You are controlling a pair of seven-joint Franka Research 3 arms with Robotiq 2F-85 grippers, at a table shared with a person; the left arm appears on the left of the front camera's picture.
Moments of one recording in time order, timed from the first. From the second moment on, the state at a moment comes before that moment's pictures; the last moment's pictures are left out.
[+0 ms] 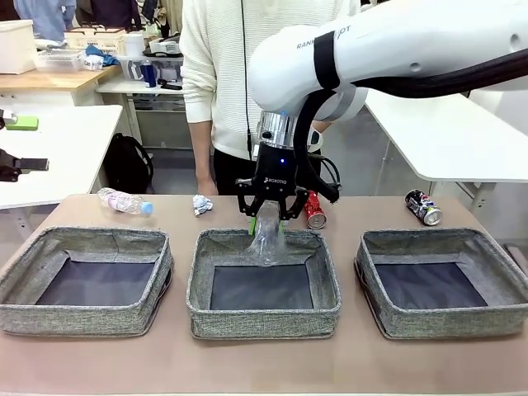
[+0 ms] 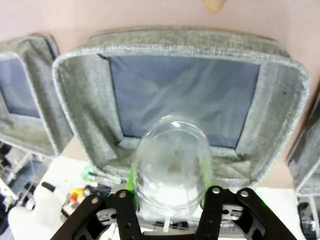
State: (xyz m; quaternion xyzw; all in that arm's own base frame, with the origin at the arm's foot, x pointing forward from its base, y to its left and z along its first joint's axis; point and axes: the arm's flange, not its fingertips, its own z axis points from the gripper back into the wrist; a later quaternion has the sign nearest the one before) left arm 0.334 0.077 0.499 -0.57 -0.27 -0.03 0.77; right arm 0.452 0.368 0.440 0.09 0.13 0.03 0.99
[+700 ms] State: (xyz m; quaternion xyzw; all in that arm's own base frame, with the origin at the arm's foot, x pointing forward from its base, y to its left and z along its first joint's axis) left arm 0.334 0.077 0.499 -0.57 -0.27 -0.03 0.77; right arm 0.453 0.365 0.443 0.09 0.13 0.03 0.99
